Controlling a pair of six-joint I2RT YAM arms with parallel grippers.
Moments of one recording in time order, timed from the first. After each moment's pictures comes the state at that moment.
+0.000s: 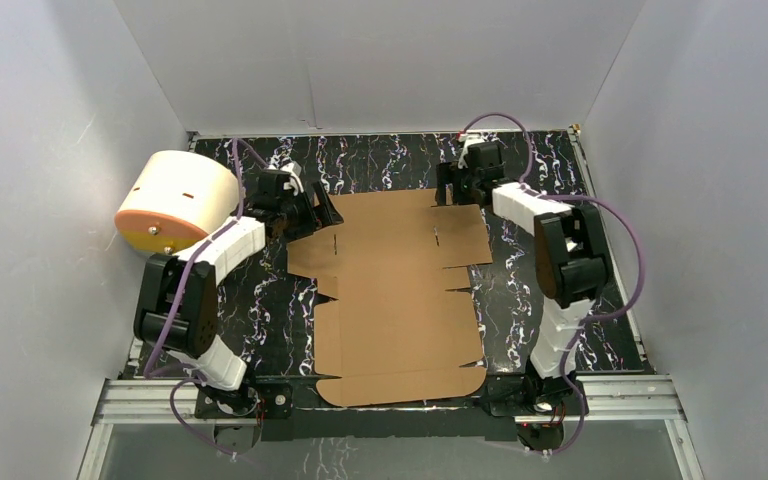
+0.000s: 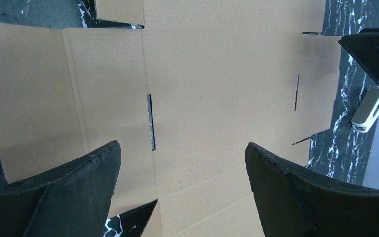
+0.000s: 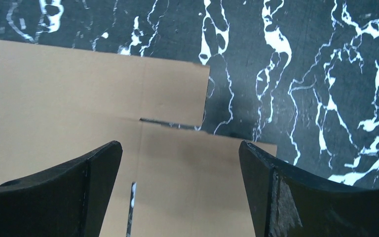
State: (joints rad) left arm -0.24 1.58 0.99 -0.18 0.27 -0.55; right arm 0.28 1.90 1.27 -0.08 -0.11 0.15
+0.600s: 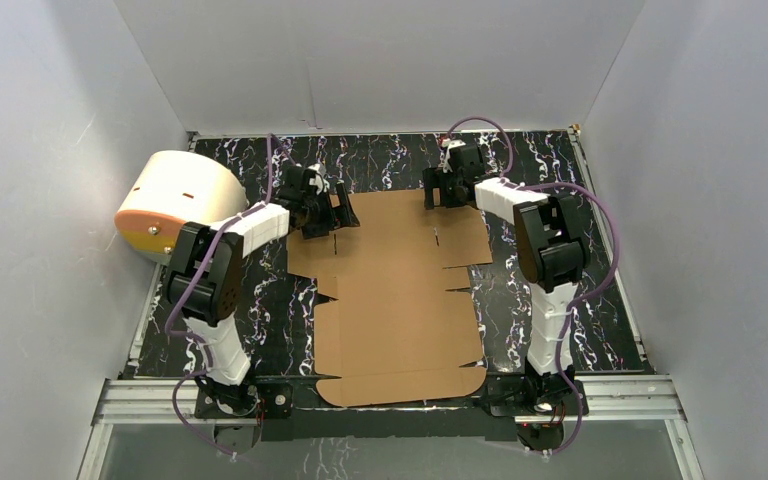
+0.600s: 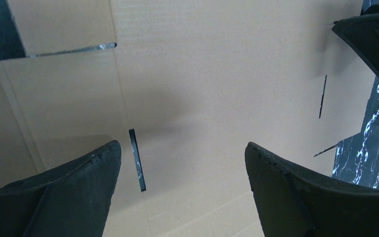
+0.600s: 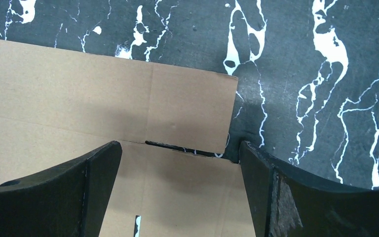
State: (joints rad) left arm -0.32 1.81 1.14 -0.18 0.24 -0.52; right arm 0.34 2.09 1.44 -0.17 -0.05 0.13
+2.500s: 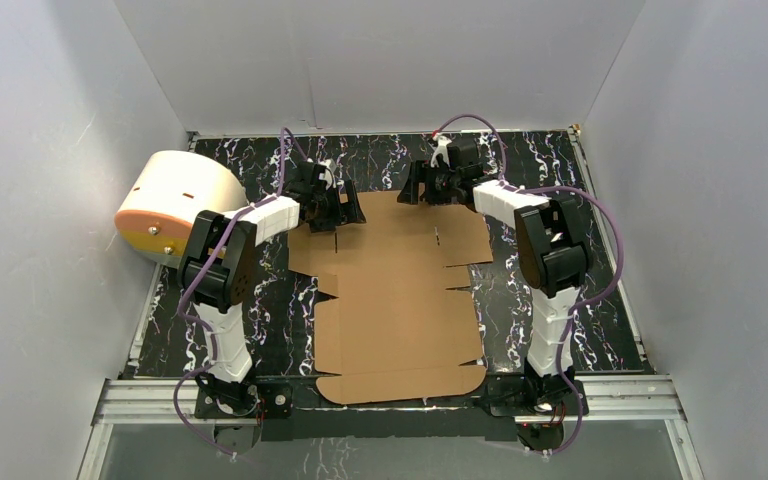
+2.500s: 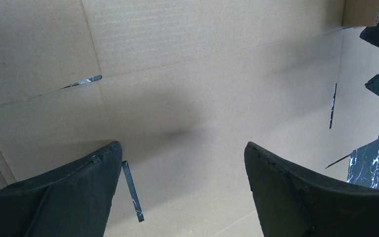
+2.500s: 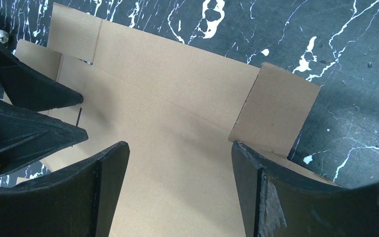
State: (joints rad) left arm -0.34 1.95 1.26 -0.18 0.24 -0.47; right arm 0.36 2.05 1.41 -0.01 -0.46 0.31
